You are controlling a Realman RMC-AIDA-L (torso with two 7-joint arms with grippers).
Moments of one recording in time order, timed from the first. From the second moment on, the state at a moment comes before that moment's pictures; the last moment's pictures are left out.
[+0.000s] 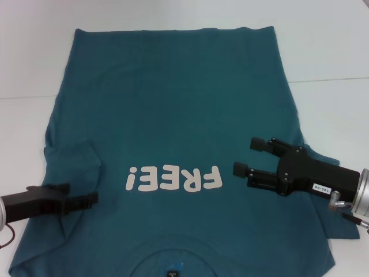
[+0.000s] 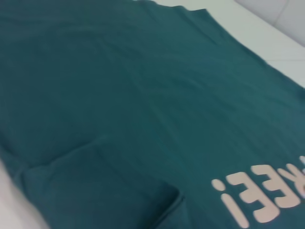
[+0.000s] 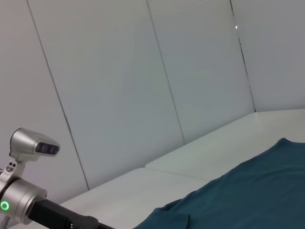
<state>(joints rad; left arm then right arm) -0.47 -2.15 0.67 0.79 2.23 1.18 -1.77 0.46 2.09 -0.69 -0.45 -1.72 -1.48 1.16</state>
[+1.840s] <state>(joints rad) -0.43 -2.14 0.67 0.93 2.37 1.35 -2.03 0.46 2.09 -0.68 -0.45 -1.72 -1.48 1.16</state>
